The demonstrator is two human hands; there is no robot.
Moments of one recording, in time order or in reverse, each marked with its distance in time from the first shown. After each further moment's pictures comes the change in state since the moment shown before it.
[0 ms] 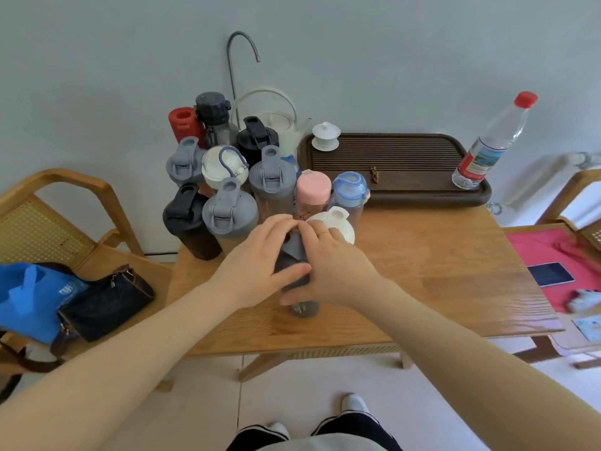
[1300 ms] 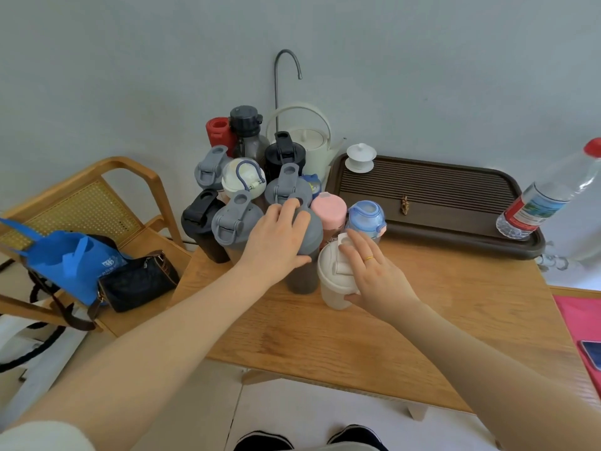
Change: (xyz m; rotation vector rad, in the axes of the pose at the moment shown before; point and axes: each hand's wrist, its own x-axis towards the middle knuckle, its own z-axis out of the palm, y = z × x) left_hand 0.072 0.021 0.010 0.533 0.156 -0.253; right_hand 0.031 0.124 0.031 -0.167 0.120 -0.236
